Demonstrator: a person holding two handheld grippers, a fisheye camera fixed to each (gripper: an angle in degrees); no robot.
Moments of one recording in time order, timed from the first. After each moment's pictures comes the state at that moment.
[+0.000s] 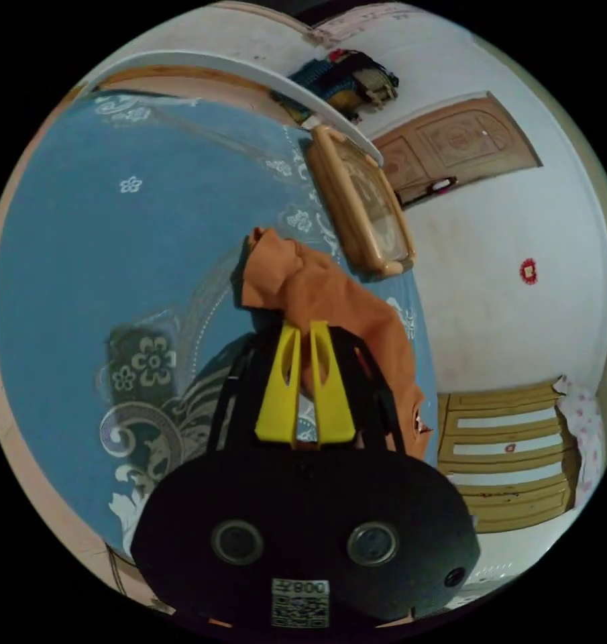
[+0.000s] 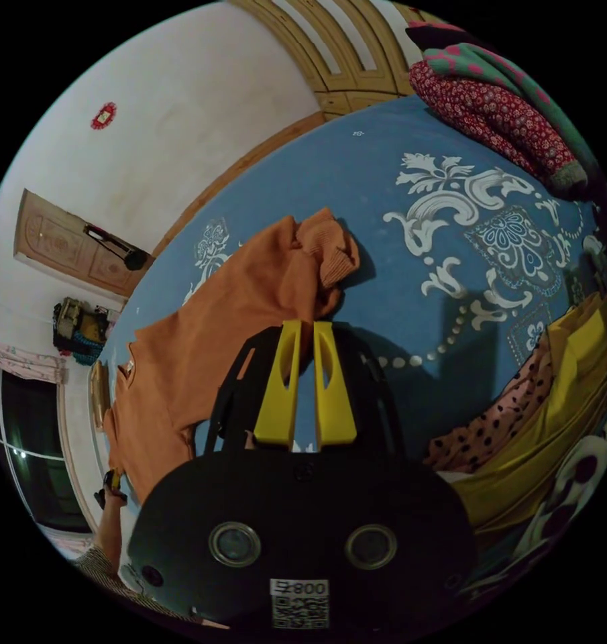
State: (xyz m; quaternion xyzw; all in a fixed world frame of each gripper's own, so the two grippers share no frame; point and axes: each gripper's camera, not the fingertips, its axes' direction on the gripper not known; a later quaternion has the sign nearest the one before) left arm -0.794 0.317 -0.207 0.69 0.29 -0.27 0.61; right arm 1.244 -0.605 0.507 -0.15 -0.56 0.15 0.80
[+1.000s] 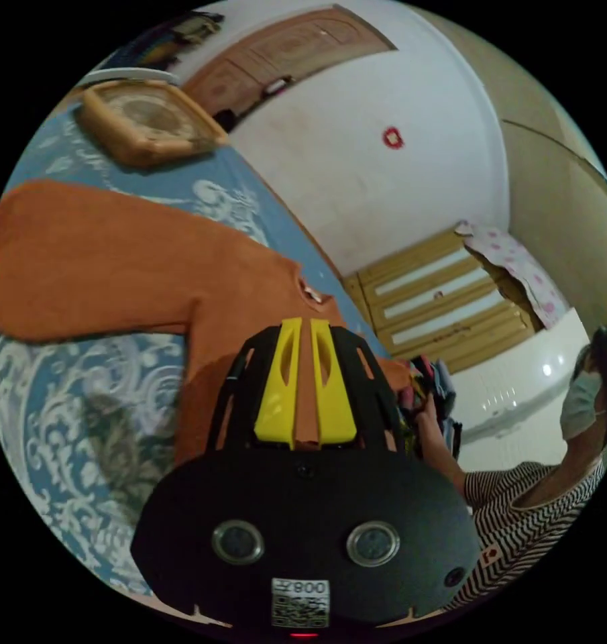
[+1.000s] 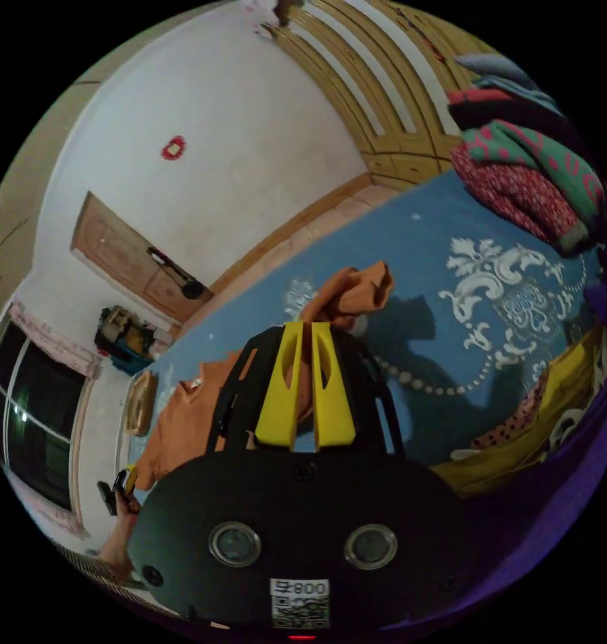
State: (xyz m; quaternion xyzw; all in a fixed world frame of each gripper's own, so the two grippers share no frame) left arm -0.588 0.390 -0.243 0.68 0.27 0.09 0.68; right arm 1.206 -0.542 0.347 0.01 -0.62 0.18 0.76
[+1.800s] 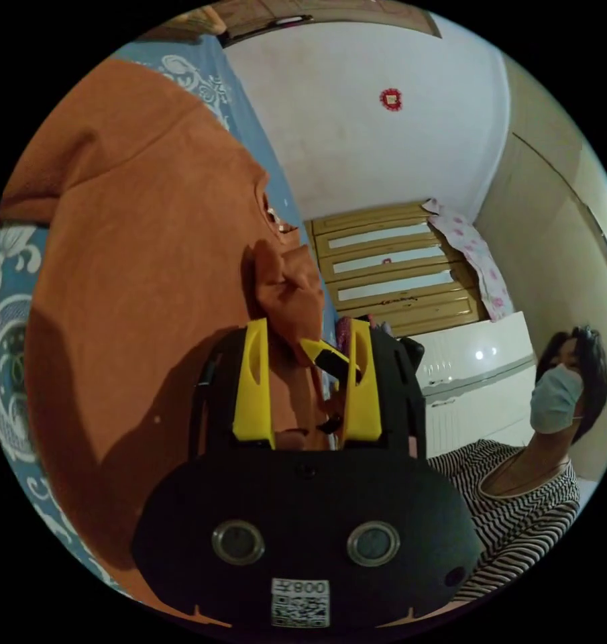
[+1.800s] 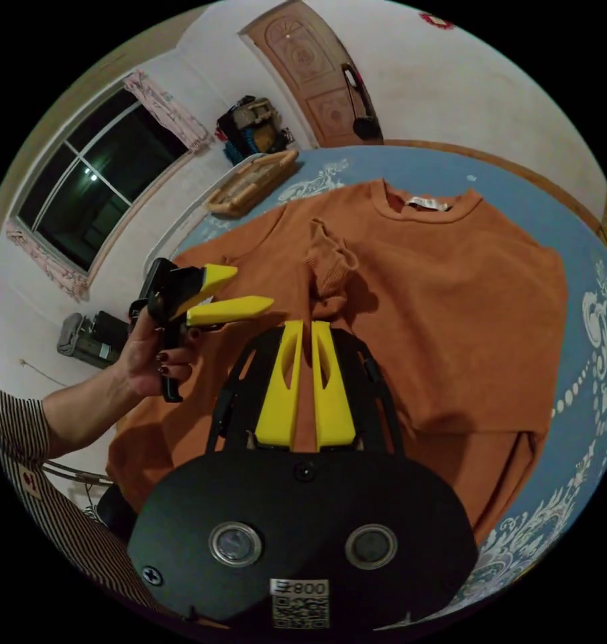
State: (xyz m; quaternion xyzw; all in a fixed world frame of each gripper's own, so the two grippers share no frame) left arm -0.504 0.270 -0.181 0.55 0.39 0.20 0.71; right arm 0.835 -0.288 -0.027 0.04 -0.71 -0.28 0.65
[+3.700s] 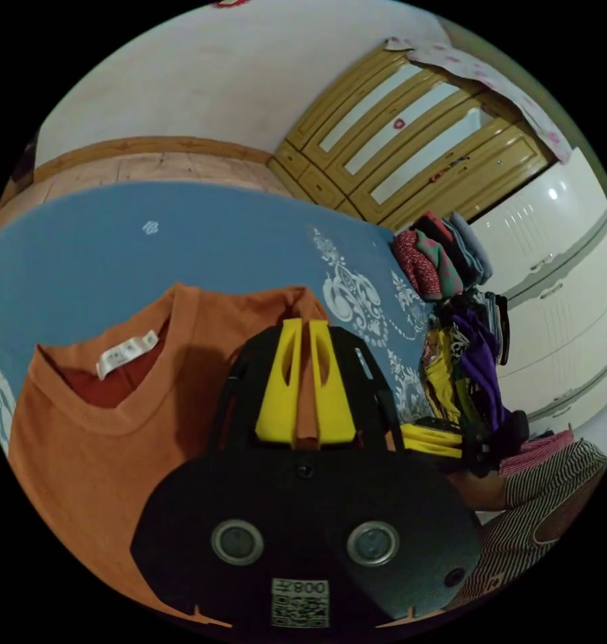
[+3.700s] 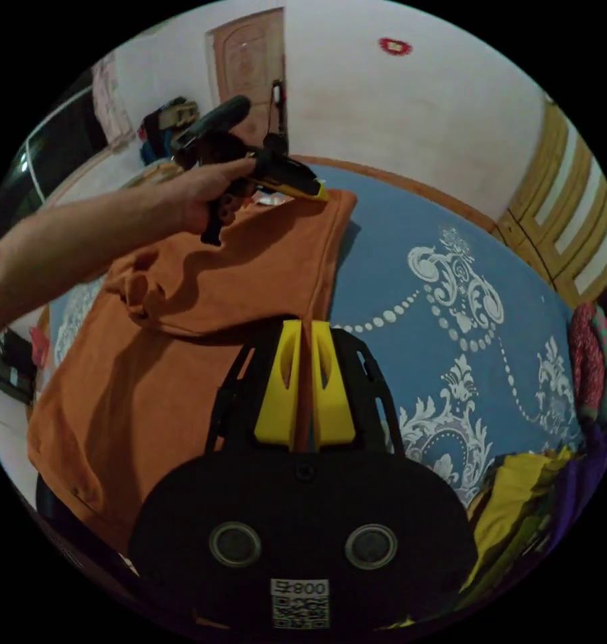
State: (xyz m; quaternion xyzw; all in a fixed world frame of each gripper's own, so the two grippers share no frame) left arm -0.116 -0.090 -0.196 0.51 0.04 0.34 0.79; right arm 0.841 -0.222 0.160 0.11 -0.54 -0.21 0.81
